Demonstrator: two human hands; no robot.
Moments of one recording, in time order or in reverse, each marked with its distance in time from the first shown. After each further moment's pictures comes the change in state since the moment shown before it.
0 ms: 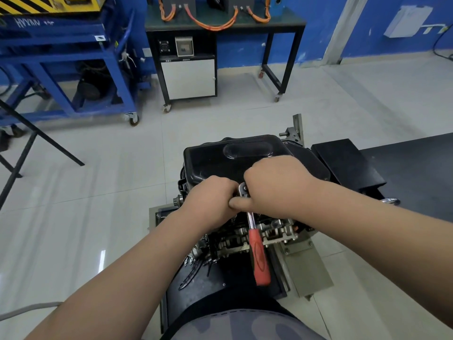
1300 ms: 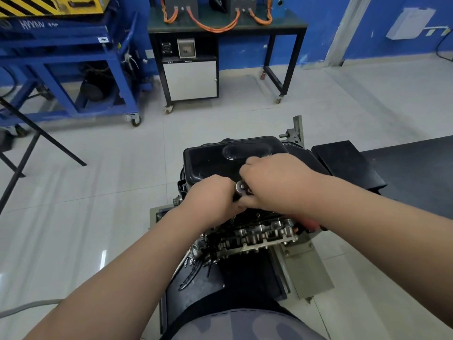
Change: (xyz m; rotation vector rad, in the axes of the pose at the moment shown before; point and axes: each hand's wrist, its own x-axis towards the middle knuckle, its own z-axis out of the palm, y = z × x) left_hand 0.004 0.005 -0.004 0.067 -0.010 0.002; right_hand 0.001 0.012 0.003 0.005 0.026 -0.123
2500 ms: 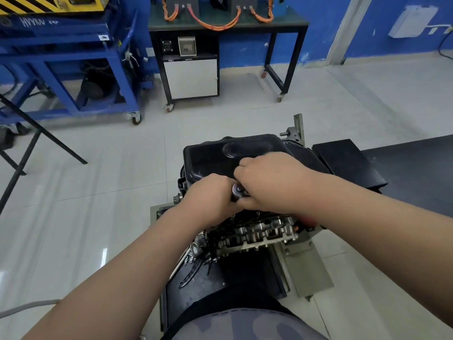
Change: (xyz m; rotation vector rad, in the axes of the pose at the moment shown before) left_hand -0.004 -0.002 0.004 -0.075 0.052 0.012; right_hand 0.001 -0.005 0.001 -0.044 0.035 -0.074
